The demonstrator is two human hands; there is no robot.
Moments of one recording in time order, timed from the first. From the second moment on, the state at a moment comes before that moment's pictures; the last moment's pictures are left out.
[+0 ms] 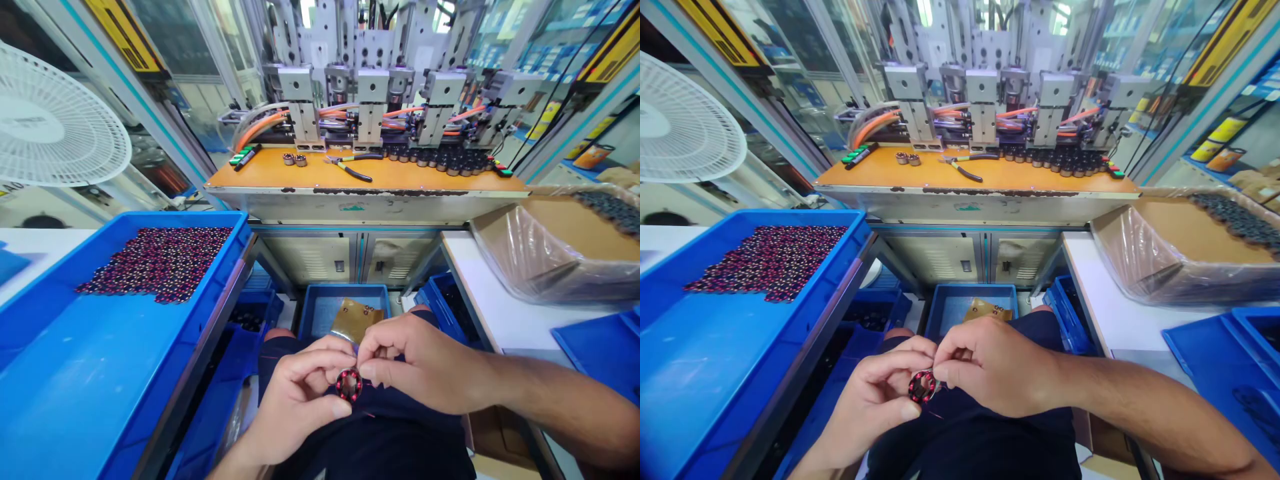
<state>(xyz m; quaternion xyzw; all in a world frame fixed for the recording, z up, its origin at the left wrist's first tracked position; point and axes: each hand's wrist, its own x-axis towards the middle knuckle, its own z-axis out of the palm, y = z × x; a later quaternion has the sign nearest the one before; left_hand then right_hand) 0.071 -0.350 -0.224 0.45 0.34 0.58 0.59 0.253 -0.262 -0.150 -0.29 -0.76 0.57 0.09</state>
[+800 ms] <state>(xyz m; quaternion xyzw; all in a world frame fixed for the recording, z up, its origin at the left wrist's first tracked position) 0.076 -0.351 -0.223 0.47 0.34 0.59 0.57 0.261 -0.275 -0.155 -0.28 -0.74 0.59 0.12</state>
